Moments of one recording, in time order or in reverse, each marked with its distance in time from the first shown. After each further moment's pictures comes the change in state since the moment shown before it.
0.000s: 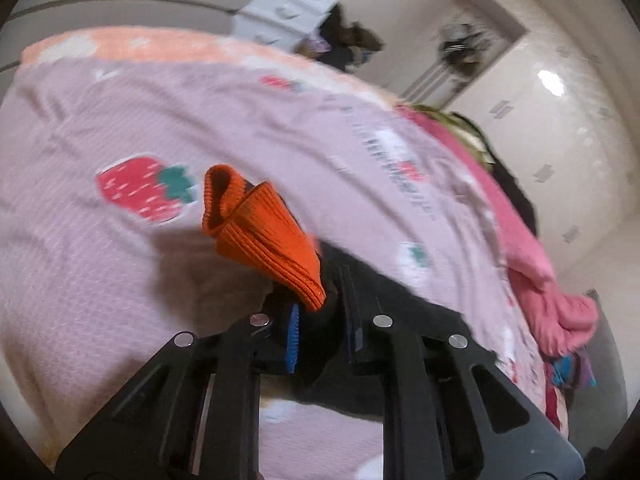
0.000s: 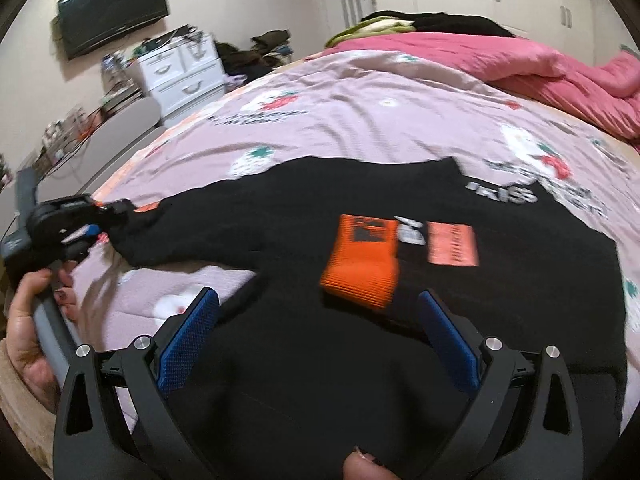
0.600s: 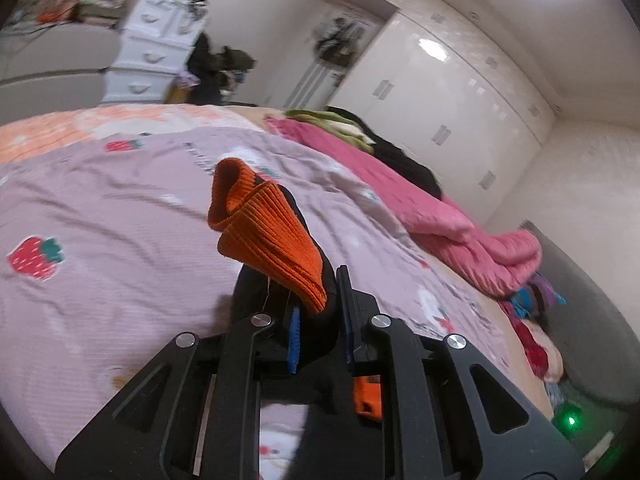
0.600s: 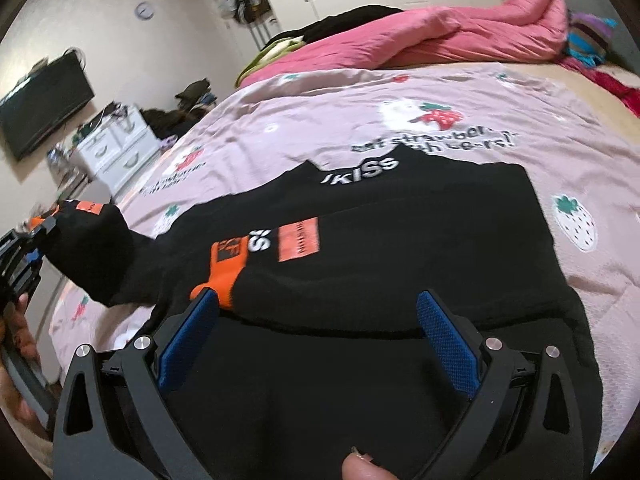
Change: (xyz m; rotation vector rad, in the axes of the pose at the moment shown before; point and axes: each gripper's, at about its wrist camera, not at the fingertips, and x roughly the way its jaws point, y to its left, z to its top) left arm -0.036 -0.119 -0.026 0.303 -0.045 -0.305; right arm -0.047 -0.116 -0.029 0.316 -0.099 -0.080
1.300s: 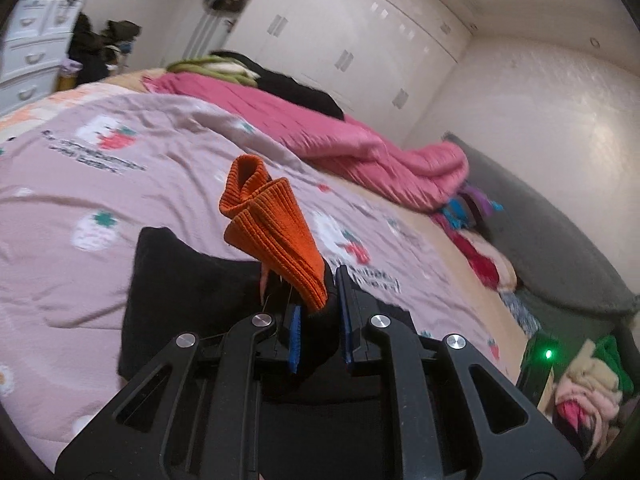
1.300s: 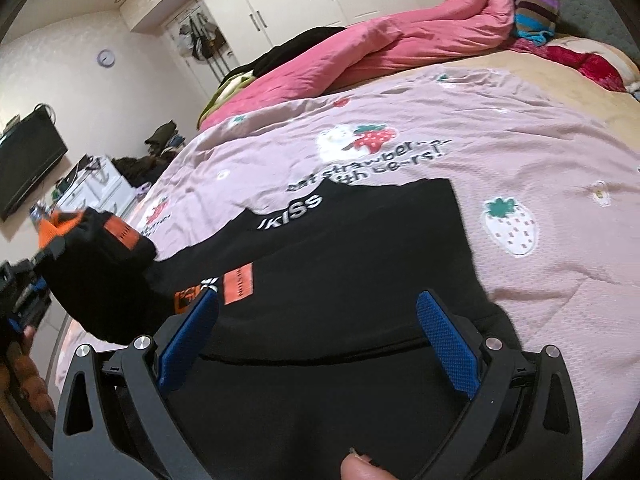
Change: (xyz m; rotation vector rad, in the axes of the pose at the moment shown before) left arm 0.062 -0.114 -0.048 0.216 0.251 -0.282; right arm -0.032 -0.065 0.016 0.148 -0.087 -0.059
